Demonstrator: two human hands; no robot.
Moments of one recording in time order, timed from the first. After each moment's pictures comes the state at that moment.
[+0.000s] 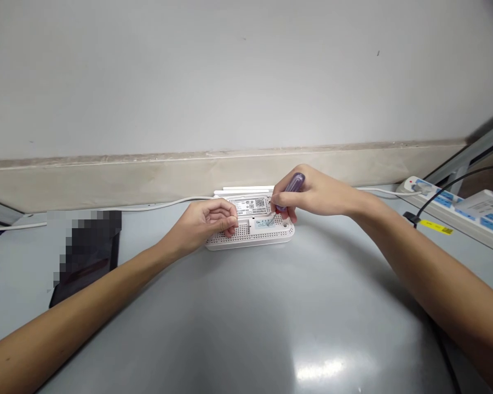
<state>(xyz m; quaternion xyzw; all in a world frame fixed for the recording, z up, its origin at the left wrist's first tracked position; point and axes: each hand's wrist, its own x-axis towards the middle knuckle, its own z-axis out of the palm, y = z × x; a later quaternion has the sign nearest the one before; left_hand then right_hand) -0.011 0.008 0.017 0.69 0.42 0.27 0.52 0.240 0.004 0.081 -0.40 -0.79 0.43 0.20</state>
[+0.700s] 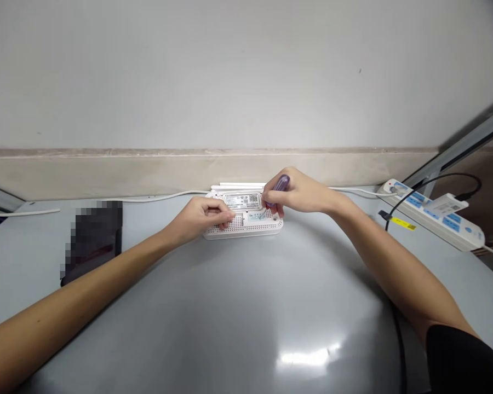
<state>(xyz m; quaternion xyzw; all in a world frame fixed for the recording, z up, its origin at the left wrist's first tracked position) -0.012 0.009 0.016 0.73 0.41 0.25 0.48 0.240 0.002 0.080 -0.39 -0.79 0.42 0.21</state>
